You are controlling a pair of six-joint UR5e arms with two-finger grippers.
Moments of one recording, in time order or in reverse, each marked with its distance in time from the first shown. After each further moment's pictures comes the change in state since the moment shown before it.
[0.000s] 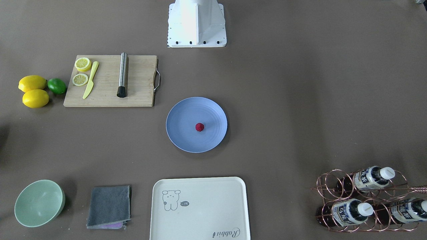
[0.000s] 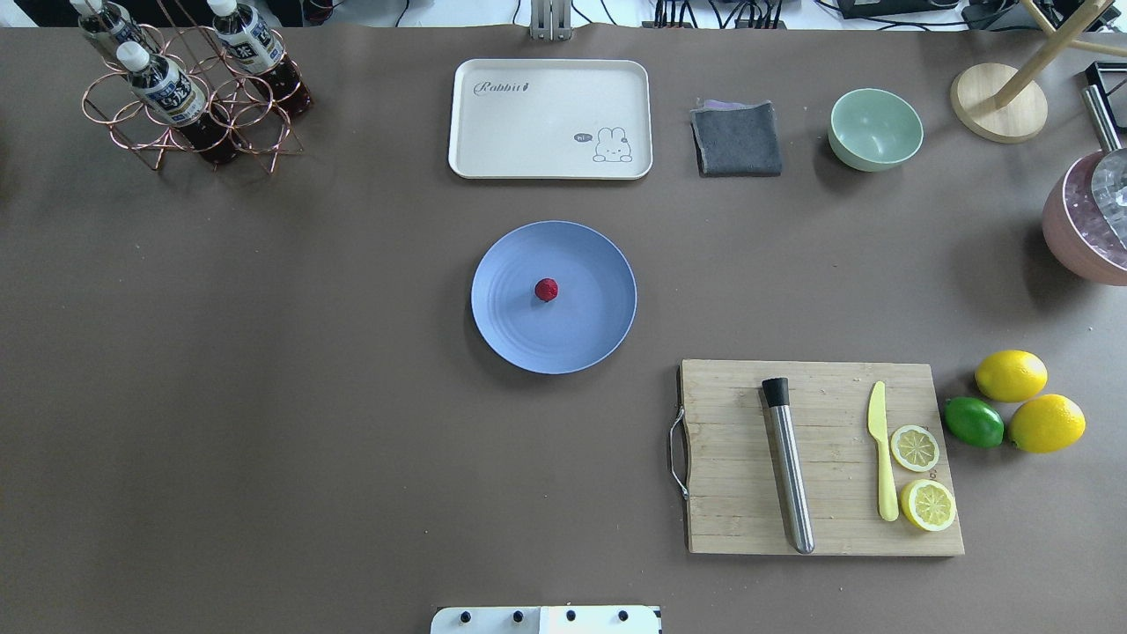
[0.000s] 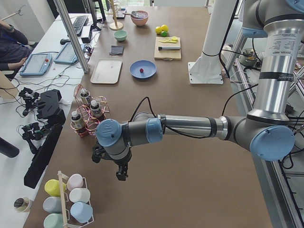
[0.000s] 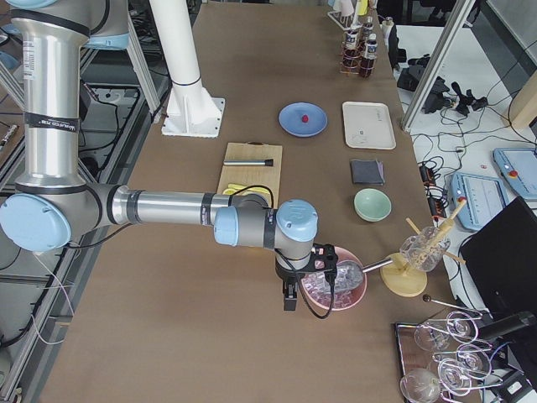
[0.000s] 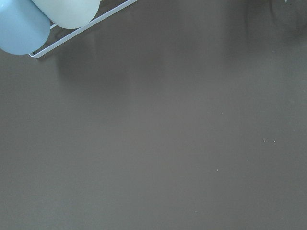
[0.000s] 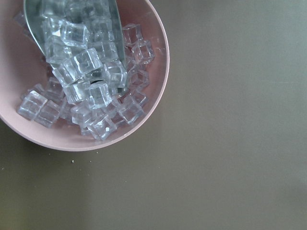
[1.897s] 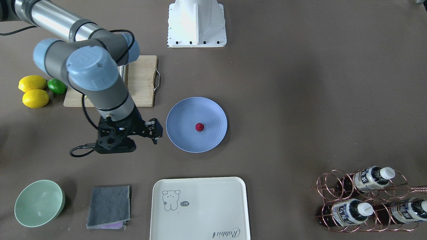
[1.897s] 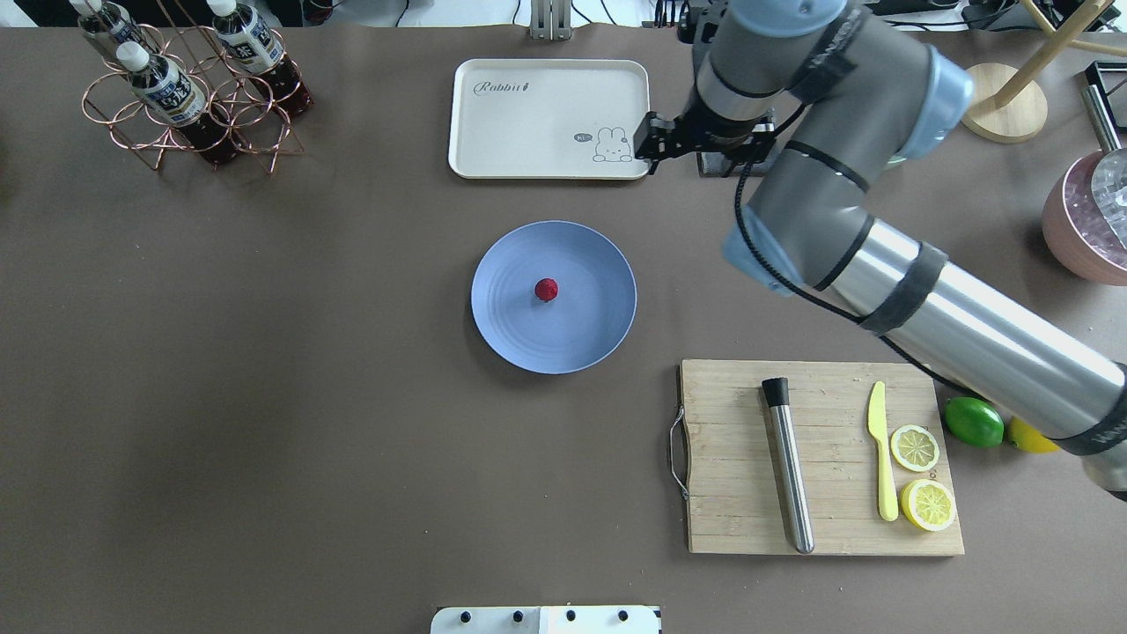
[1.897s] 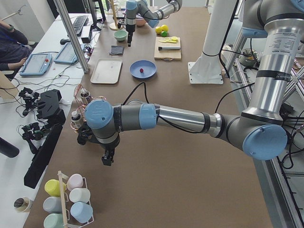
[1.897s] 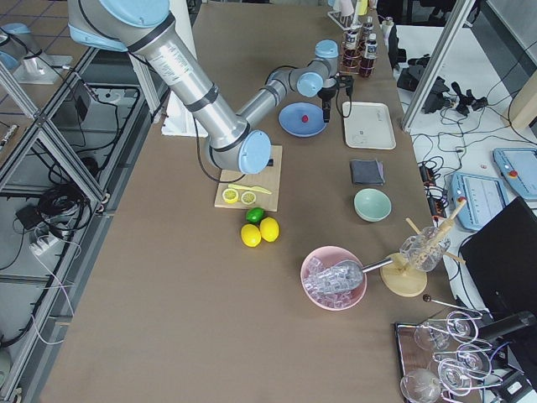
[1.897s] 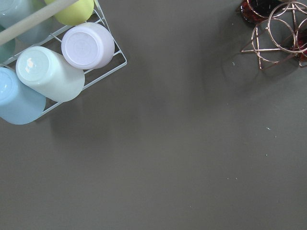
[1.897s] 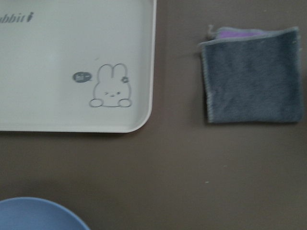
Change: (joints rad) left arm -0.052 -0.082 -0.037 0.013 -0.086 0.006; right arm -0.713 0.768 -0.127 0.075 -0.167 0.952
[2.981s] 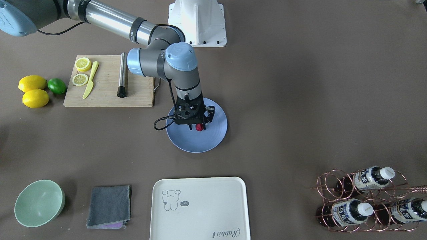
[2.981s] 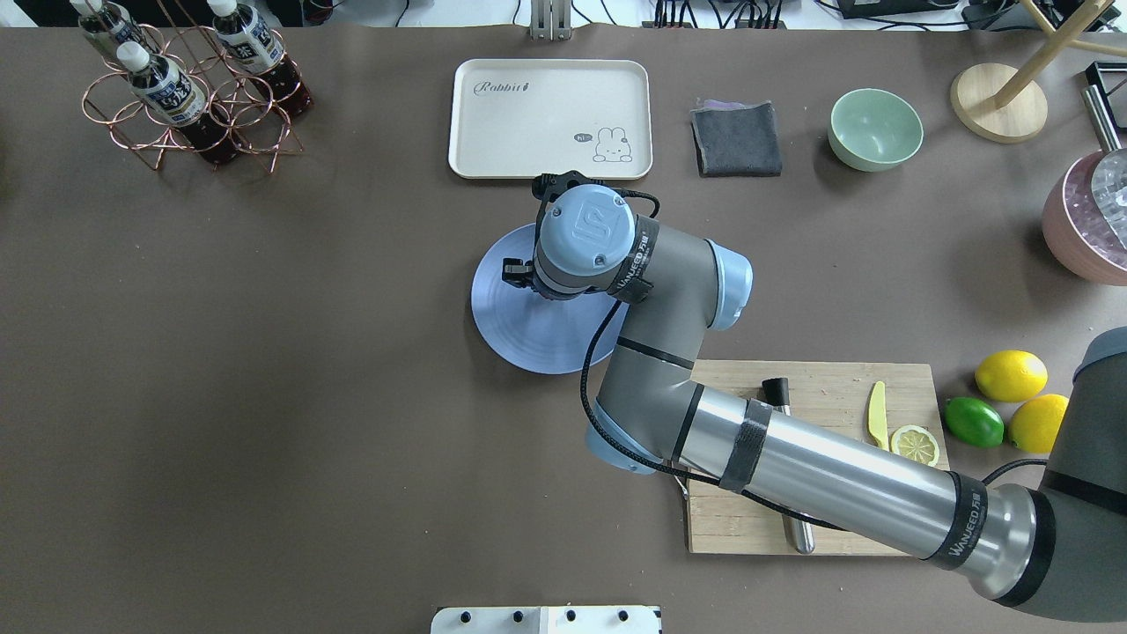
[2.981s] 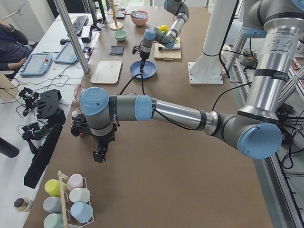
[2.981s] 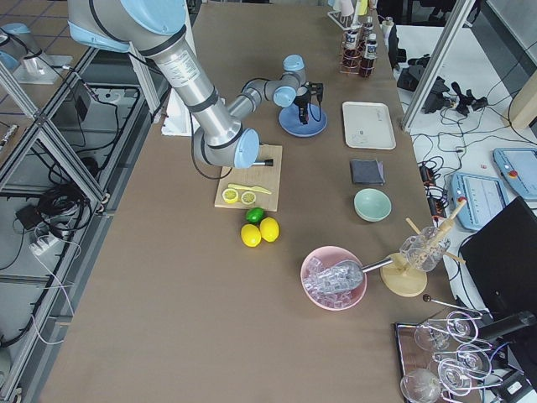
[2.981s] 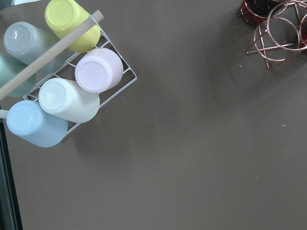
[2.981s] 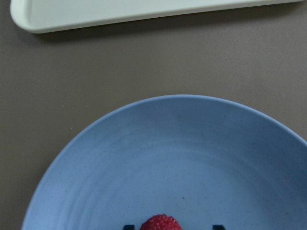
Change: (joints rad) left arm -0.002 -0.042 -0.015 0.007 0.098 0.076; right arm -0.381 0.158 -0.232 0.281 -0.344 0.399
